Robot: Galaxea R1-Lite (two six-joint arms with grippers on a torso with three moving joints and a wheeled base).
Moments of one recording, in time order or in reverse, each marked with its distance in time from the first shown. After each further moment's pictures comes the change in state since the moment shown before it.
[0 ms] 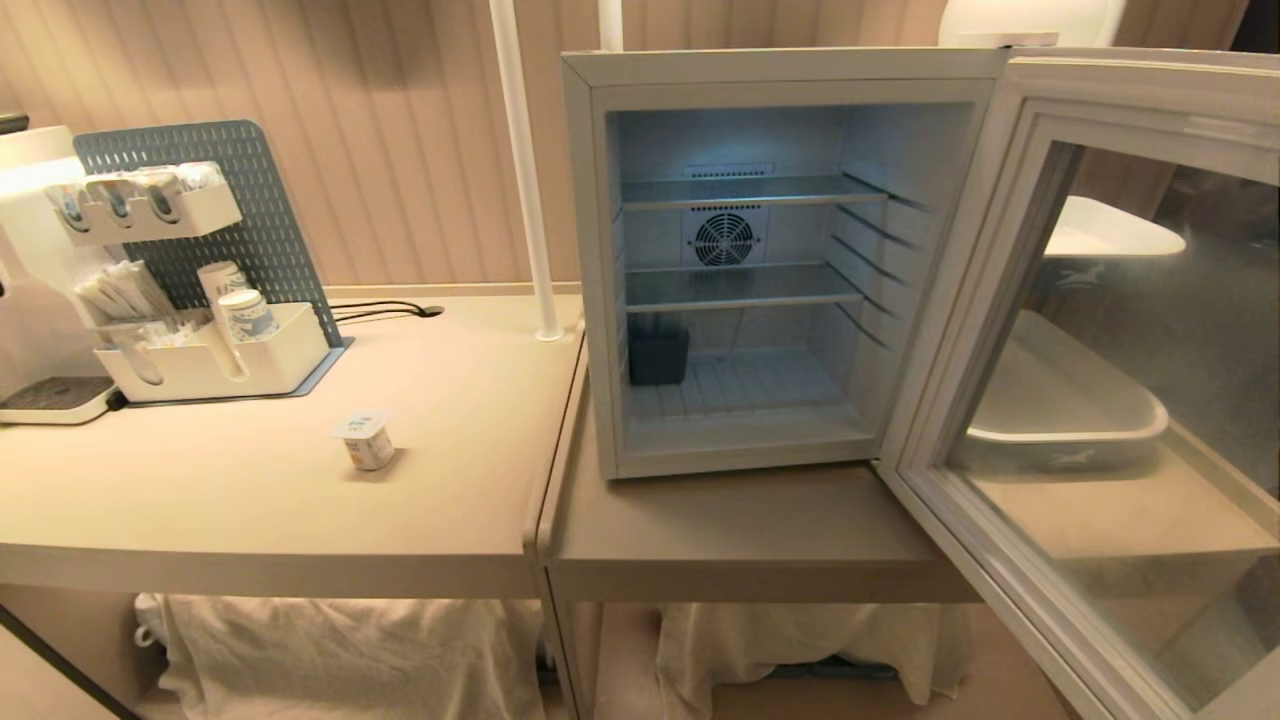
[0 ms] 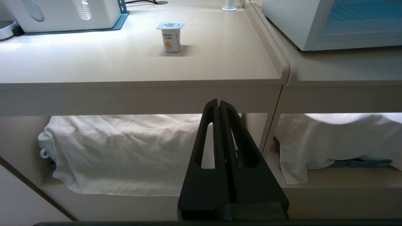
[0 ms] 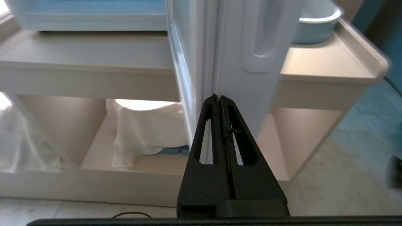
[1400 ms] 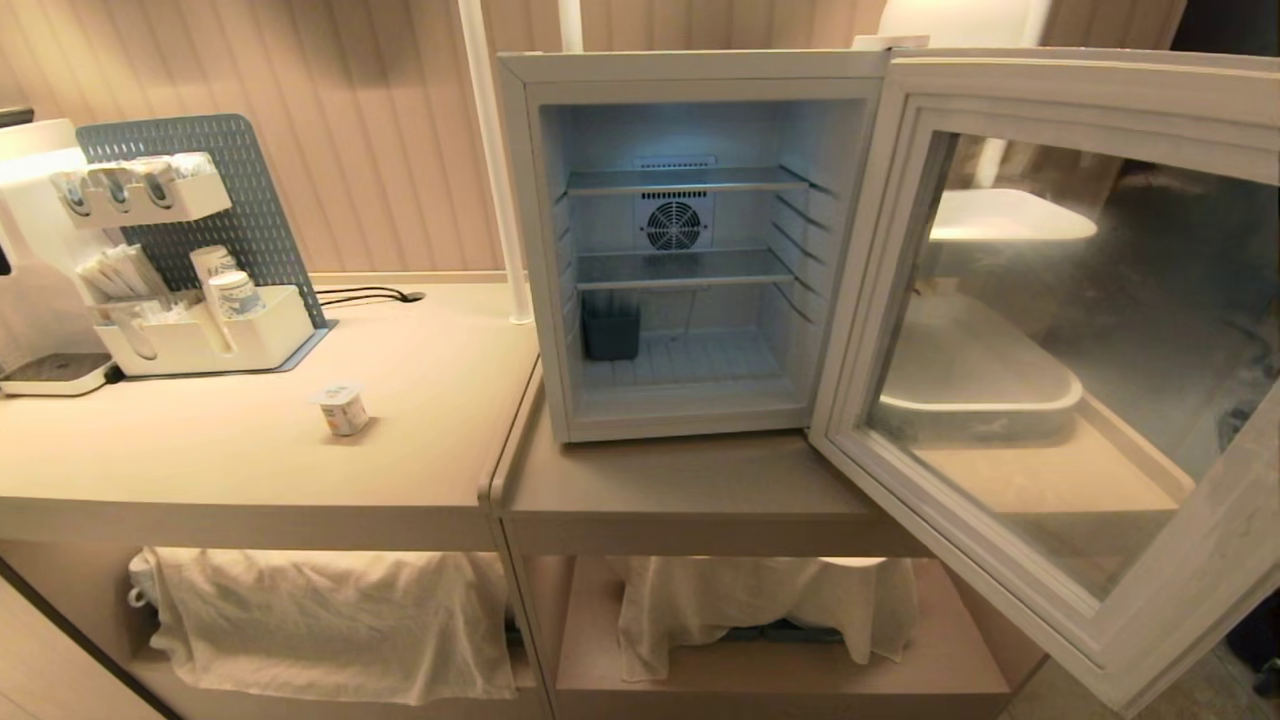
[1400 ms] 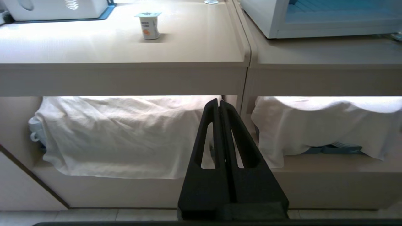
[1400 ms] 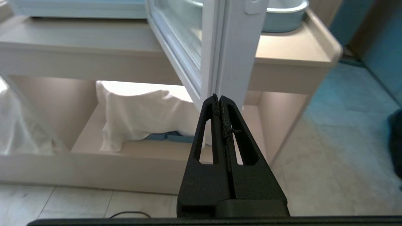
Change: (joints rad) left arm -0.003 0.000 0.001 0.000 0.000 -0.001; right arm -0.002 0.000 0.000 -0.001 0.001 -0.005
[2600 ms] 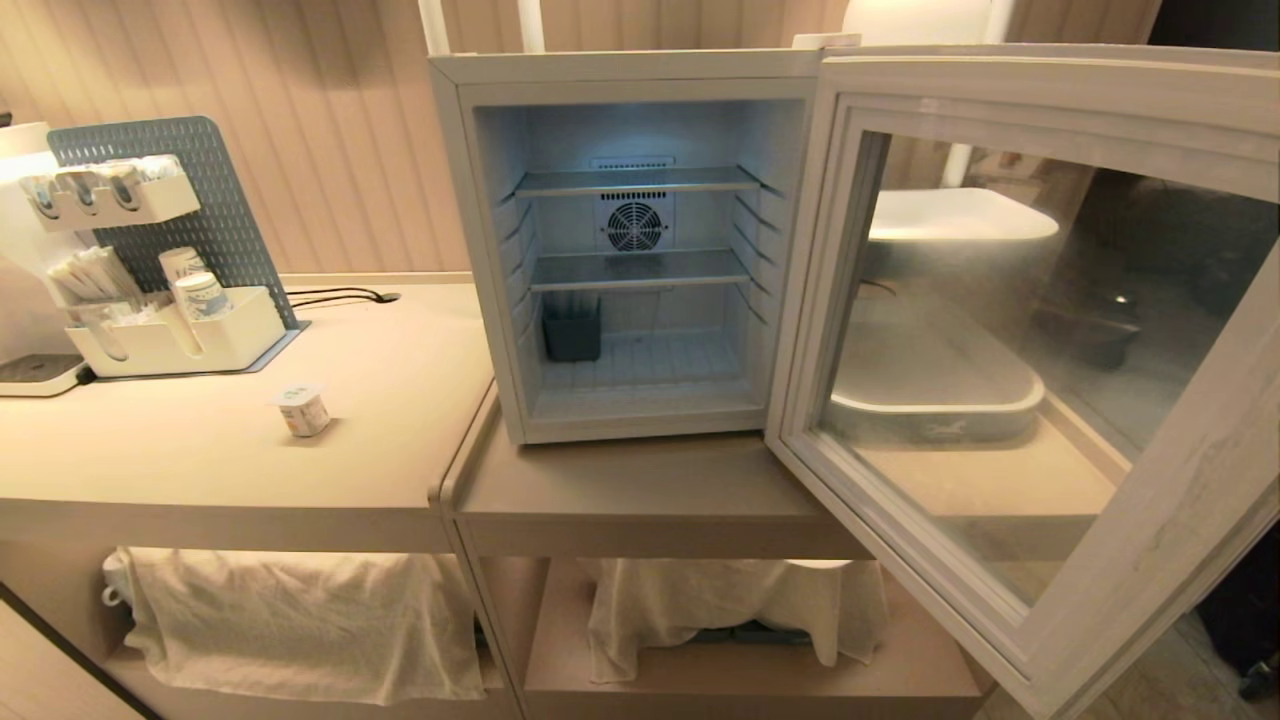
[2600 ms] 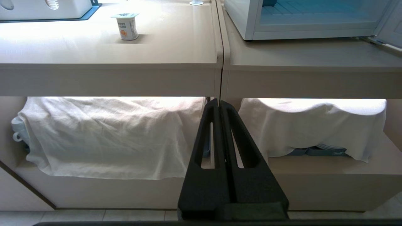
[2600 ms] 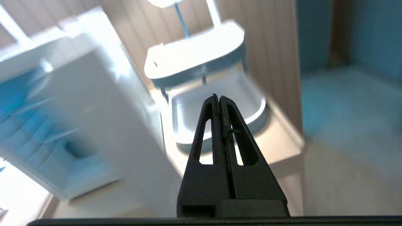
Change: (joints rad) left arm 0.002 0.000 0.001 0.000 0.000 -0.012; right arm -0.037 0.722 -0.859 -0.030 -0.173 0.359
